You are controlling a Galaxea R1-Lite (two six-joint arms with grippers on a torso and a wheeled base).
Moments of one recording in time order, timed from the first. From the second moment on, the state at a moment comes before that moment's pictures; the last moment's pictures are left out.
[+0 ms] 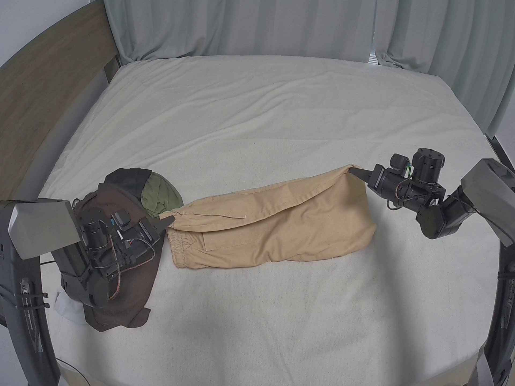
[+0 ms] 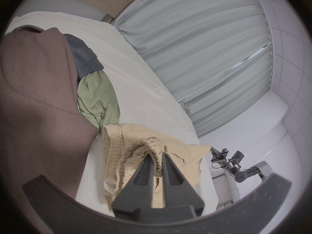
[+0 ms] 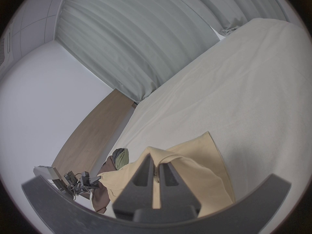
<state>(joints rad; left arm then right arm) -0.06 2.32 -0.65 -1.55 -0.50 -0.76 0.11 2.30 -1.22 -1.00 0.57 0.59</state>
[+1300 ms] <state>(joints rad) -0.04 2.28 -0.66 -1.55 -0.47 -0.77 0.17 2.20 -1.00 -1.25 0.53 0.66</state>
